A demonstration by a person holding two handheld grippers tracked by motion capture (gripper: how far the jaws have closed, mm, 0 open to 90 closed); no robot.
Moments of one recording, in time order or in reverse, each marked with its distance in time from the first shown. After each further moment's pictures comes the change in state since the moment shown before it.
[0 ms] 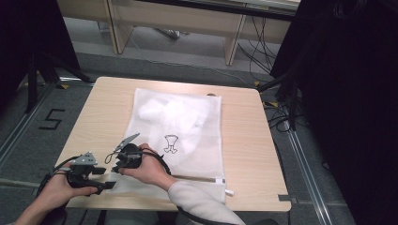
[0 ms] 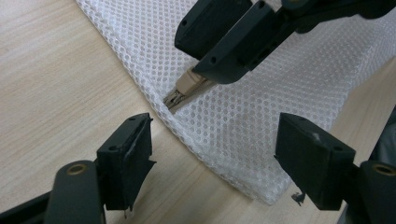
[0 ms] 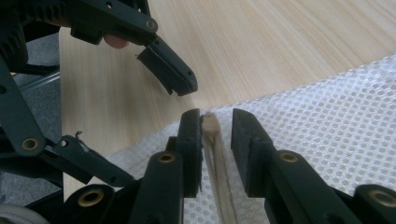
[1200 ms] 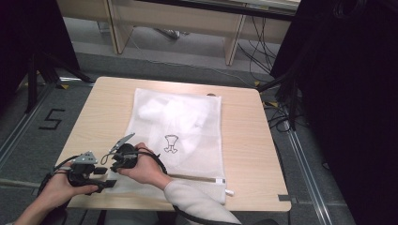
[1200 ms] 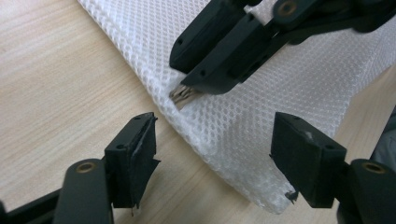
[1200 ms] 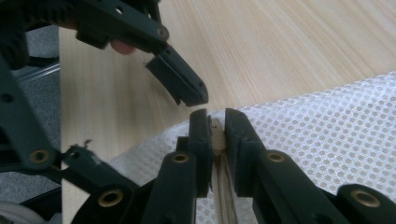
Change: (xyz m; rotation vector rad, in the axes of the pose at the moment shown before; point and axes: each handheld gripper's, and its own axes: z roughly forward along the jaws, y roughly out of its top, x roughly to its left) left arm 0.001 0.001 0.003 -0.027 -0.022 -0.047; right arm 0.005 0.007 0.002 0.008 -0.005 -0.037
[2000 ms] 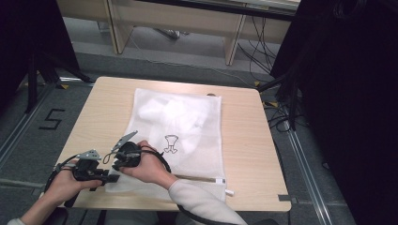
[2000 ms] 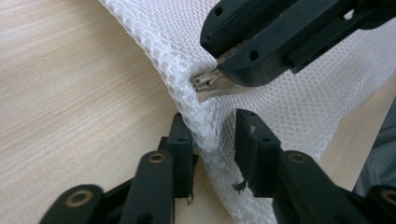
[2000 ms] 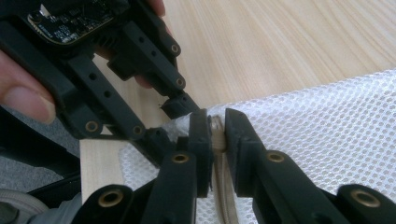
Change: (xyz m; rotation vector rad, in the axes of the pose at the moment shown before) left arm 0.000 0.007 0.012 -0.013 -0.030 -0.097; right arm 0.003 0.003 -0.020 -0.007 -0.010 -0.046
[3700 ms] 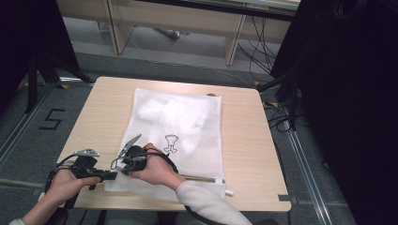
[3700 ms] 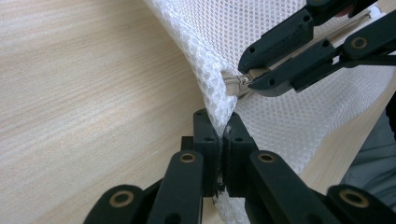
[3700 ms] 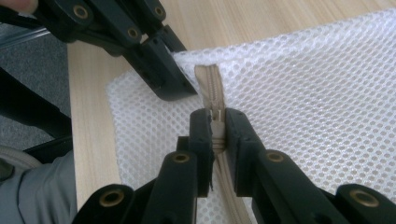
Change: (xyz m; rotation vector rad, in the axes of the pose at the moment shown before) left arm -0.003 0.004 -0.007 -0.010 -0.003 -0.109; right arm -0.003 -0.019 -0.007 0.124 -0.010 -0.013
